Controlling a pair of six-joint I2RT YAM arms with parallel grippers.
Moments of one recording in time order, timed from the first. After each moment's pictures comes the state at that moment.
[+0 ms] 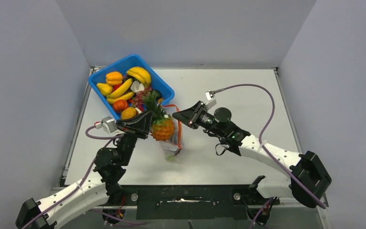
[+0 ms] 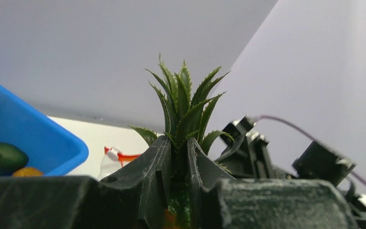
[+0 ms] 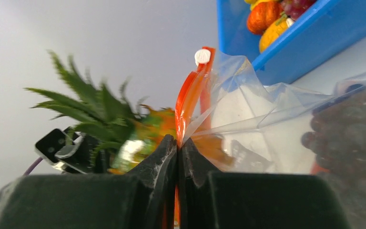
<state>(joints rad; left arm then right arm) -0.82 0.66 0.28 0.86 -0.37 -0.47 0.78 1.25 0.75 0.47 -0.18 1.22</state>
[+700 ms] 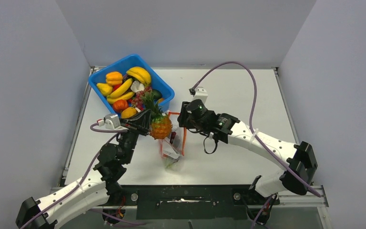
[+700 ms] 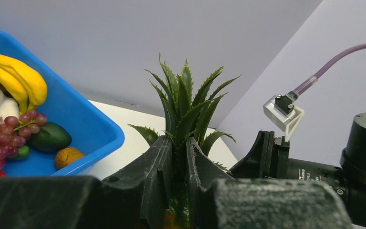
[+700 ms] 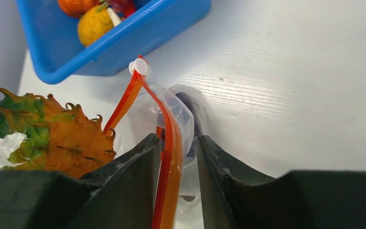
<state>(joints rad) -0.82 0.65 0.32 0.73 -0.51 -0.45 0.91 1.40 1.17 -0.37 0.29 0.71</state>
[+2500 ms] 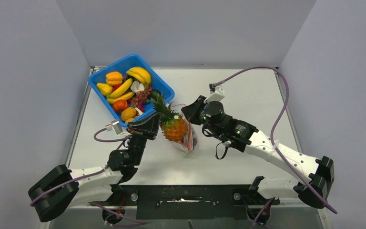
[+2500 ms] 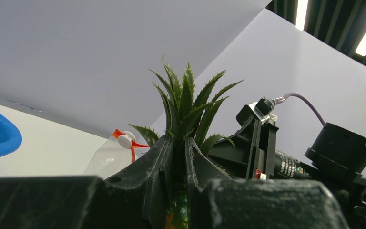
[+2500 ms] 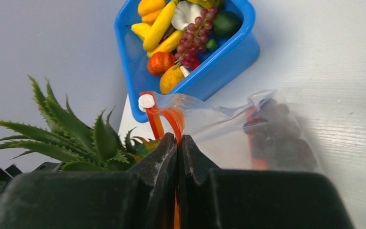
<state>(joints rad) -0.89 1.07 0.18 1.52 -0.45 -0.70 0.93 1.21 1.09 -0.22 0.38 0.88</state>
